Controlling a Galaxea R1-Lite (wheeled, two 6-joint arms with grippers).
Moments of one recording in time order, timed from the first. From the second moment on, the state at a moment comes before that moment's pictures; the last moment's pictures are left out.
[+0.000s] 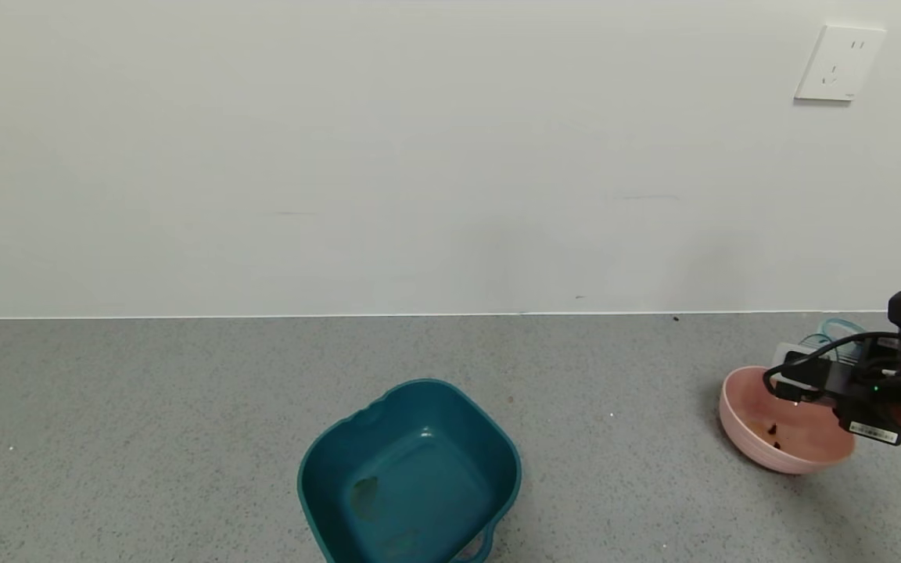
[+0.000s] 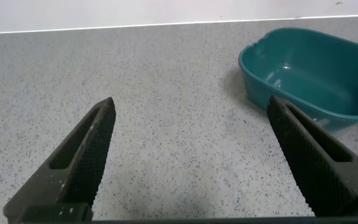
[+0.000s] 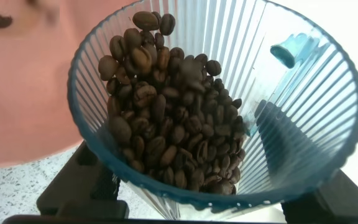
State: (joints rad) left arm 0.00 0.00 0.00 0.00 0.00 0.00; right arm -0.08 1.74 -0.69 -0.51 -0.38 -1.32
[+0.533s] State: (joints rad) left arm 0.00 0.00 0.00 0.00 0.00 0.00; right arm -0.08 1.74 -0.68 -0.51 -0.38 -1.42
